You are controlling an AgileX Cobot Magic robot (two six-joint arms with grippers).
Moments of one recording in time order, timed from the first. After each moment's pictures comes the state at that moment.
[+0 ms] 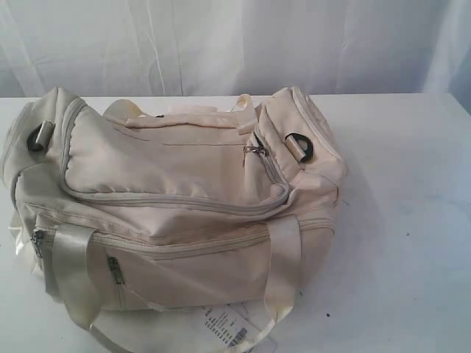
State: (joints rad) left arm 0.03 0.68 -0.58 -0.75 0.33 0.75; right arm 0.16 0.52 -0.53 -0.57 -0.31 0.79
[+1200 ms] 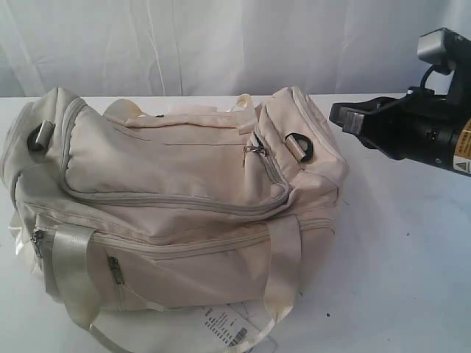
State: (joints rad) left arm 0.03 1.01 -0.64 -0.76 0.35 0.91; right arm 0.20 1.39 -0.64 -1.09 -0.71 1.24
